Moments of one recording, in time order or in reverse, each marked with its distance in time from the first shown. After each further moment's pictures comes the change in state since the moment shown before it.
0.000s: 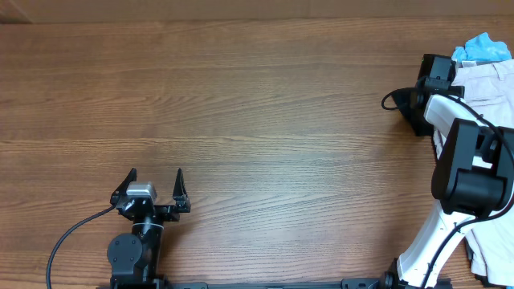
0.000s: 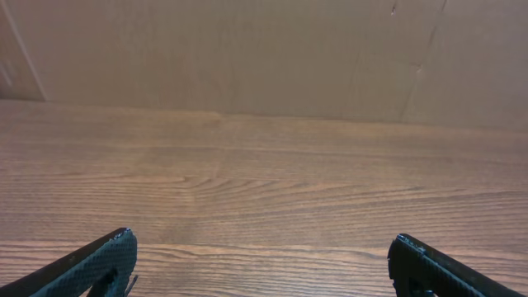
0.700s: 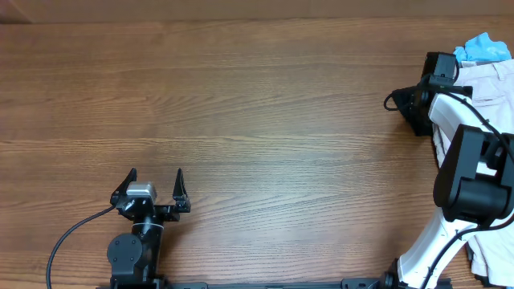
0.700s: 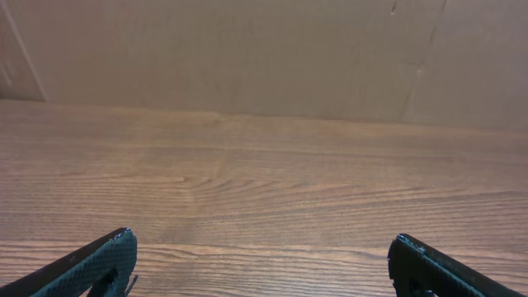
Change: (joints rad) left arm 0.000 0.000 0.000 0.000 0.000 0.000; right arm -0.002 -0.064 0.000 -0.117 -0.148 0.008
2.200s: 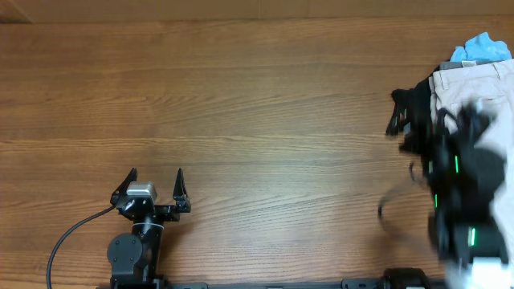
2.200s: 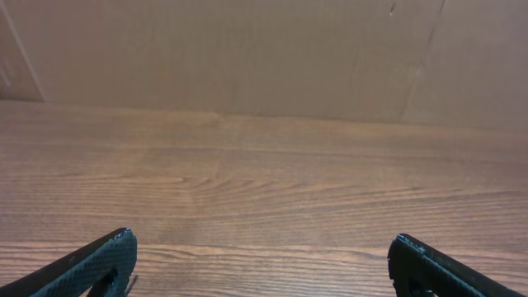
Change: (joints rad) left arm 0.000 0.000 0.000 0.000 0.003 0.000; right arm 0.212 -1.208 -0.481 -0.053 -0.472 0.580
